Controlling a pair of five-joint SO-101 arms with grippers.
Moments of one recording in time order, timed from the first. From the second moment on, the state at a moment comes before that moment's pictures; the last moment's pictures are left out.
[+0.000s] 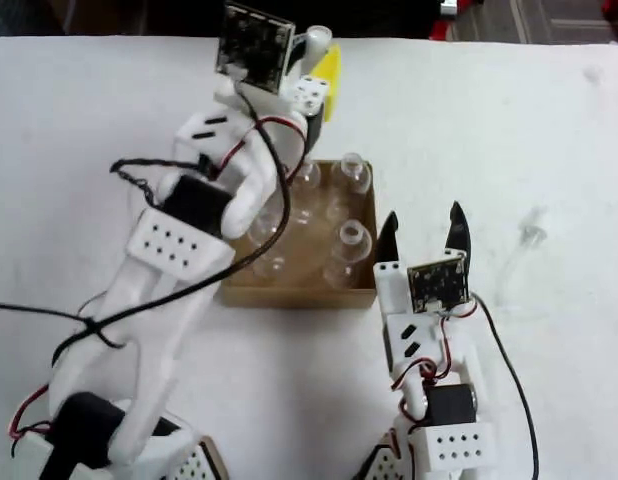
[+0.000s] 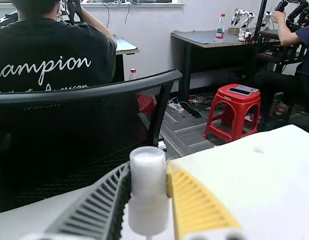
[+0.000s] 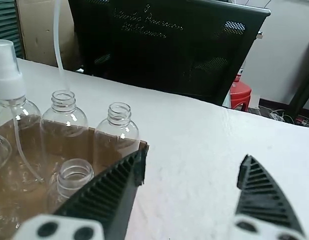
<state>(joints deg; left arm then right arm) 20.7 -16.0 9.3 24.6 2.9 -8.6 -95.7 96.8 15.9 11.9</state>
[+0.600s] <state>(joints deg) 20.6 -14.5 9.2 24.6 0.3 -8.6 -95.7 96.8 15.9 11.9</state>
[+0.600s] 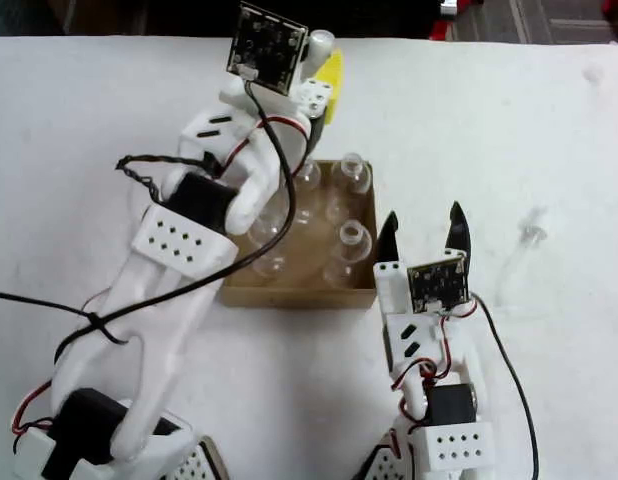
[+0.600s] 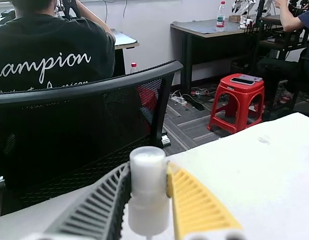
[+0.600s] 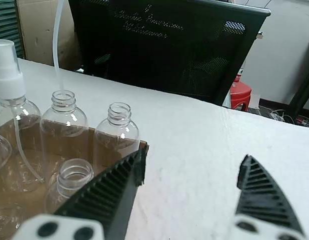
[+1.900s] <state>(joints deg) 18.9 -14.5 36.4 -0.9 0.2 -8.6 -95.7 96.8 15.9 11.9</state>
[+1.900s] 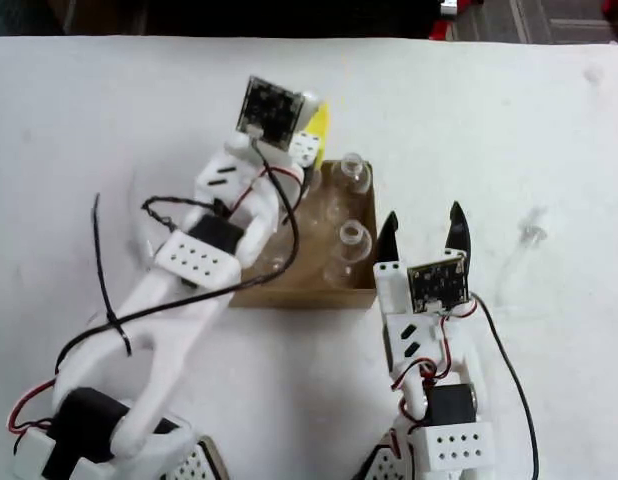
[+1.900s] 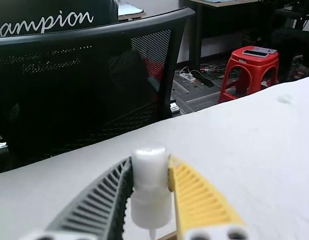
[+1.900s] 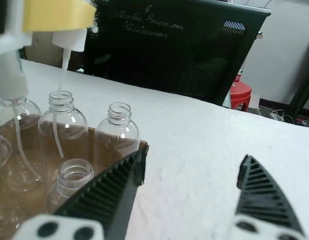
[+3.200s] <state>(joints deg) 18.7 -14.5 52.3 -21.8 6.1 -8.6 -95.7 96.8 15.9 14.5</state>
